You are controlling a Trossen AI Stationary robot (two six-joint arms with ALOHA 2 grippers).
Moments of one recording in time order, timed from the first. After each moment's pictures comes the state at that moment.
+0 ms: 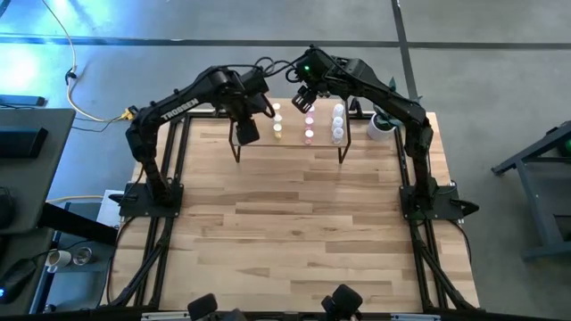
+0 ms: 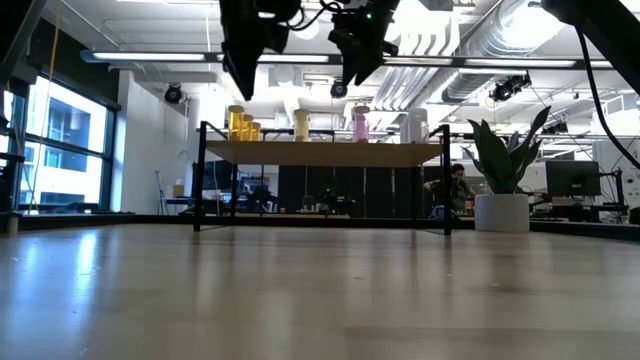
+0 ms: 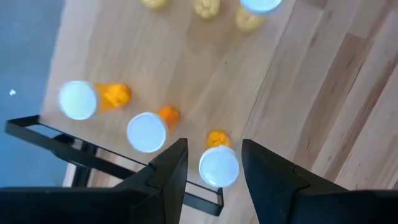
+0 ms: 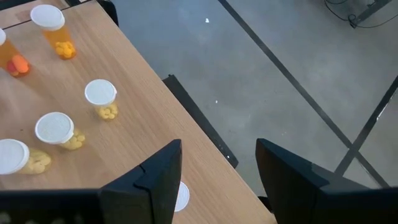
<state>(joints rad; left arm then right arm) 0.63 1.80 1.94 -1.49 -0.06 0.19 -0.48 2.03 2.36 -1.21 0.36 0.00</state>
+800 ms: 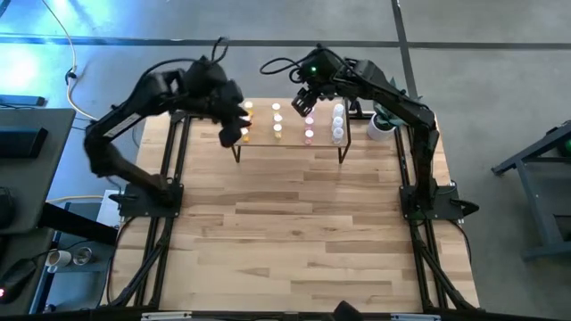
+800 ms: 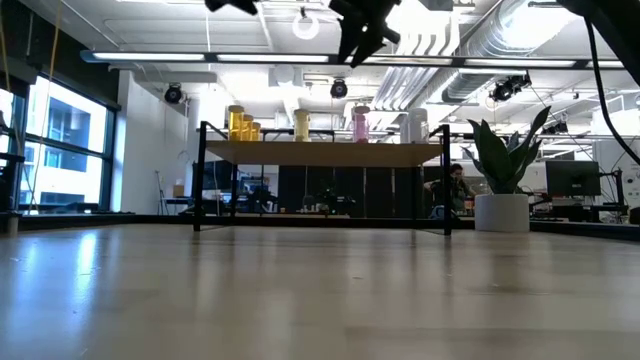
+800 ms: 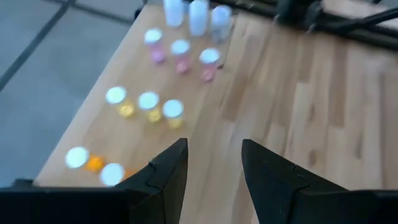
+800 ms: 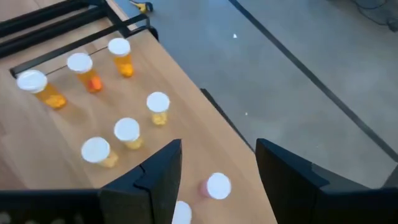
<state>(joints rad) 0.55 1.46 1.89 -1.25 0.09 0.06 -0.45 1.96 2.36 -1.21 0.27 0.07</state>
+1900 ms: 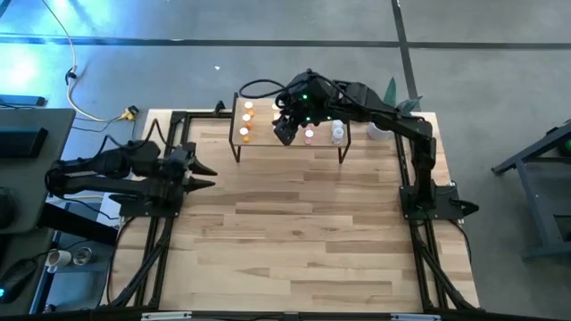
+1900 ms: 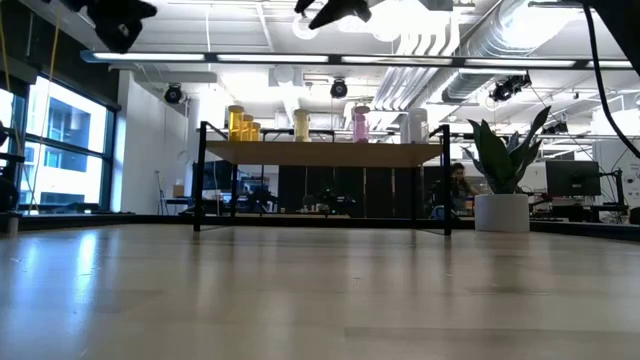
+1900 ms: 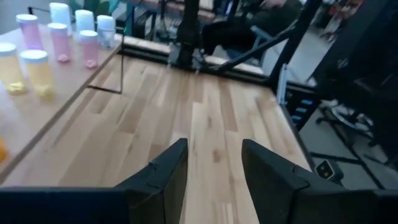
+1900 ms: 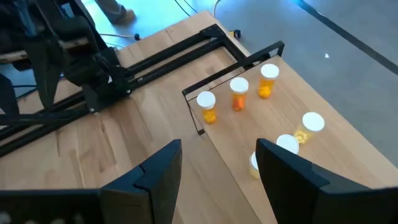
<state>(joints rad) 0.15 0.44 0.67 -0.53 0.09 -0.21 -0.23 1.96 2.36 -1.07 0.10 0.26</state>
